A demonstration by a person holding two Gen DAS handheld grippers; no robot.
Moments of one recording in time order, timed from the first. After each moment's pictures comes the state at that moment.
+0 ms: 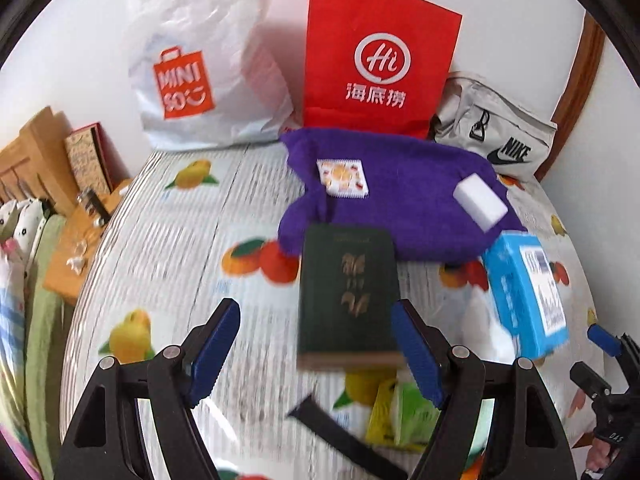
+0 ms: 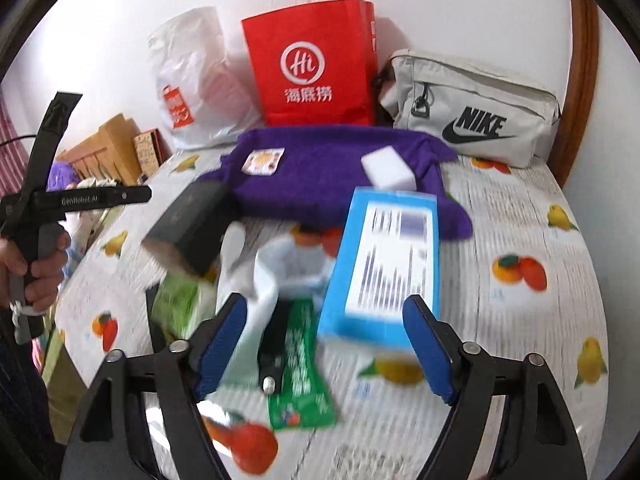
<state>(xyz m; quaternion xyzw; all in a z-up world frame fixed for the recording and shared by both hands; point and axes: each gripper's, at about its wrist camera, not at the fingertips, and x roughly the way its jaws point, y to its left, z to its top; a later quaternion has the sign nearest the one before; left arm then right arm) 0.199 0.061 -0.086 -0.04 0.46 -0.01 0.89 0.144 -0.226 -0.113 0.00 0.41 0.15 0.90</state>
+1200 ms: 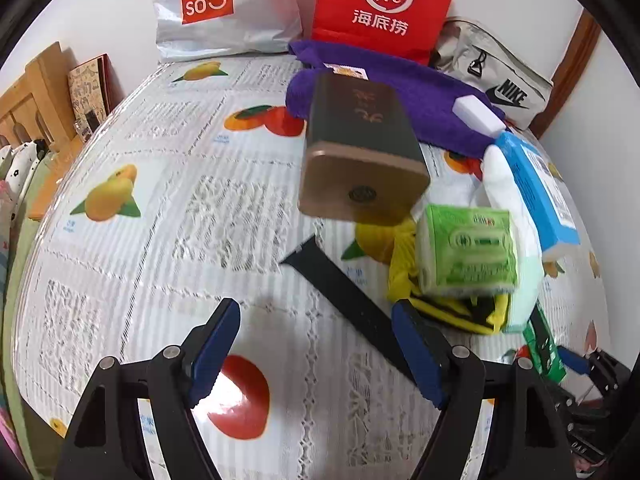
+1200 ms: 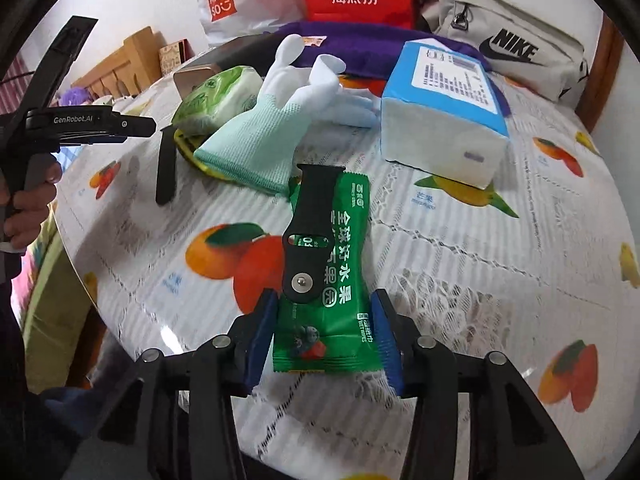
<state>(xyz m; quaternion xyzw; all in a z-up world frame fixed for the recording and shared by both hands) 0.119 0.066 -0.160 -0.07 0.51 -0.02 0.86 0.053 -0.212 -0.200 -0.06 0.48 0.18 0.86</state>
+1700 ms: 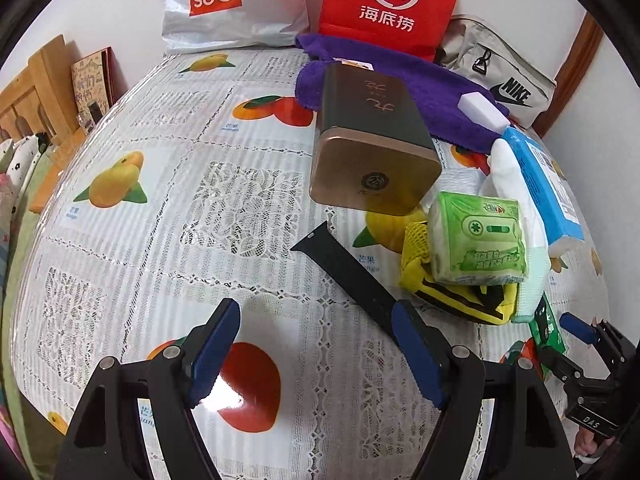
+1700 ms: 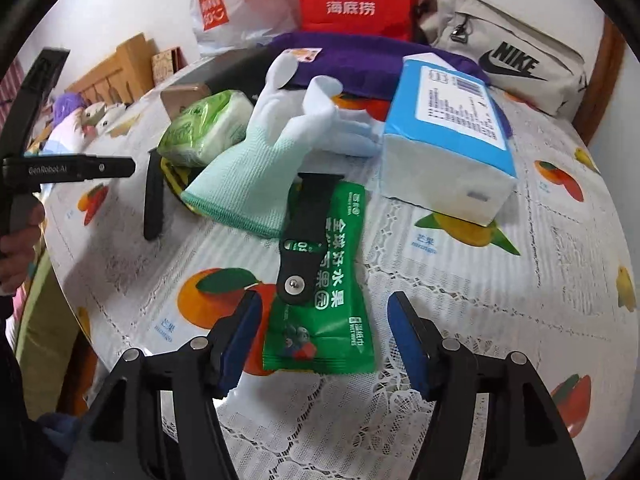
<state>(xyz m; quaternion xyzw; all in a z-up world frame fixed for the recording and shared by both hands) 0.116 0.075 -0.166 -0.08 0.51 -0.02 0.86 0.080 -0.203 -0.194 -0.05 0.47 0.17 0.86</state>
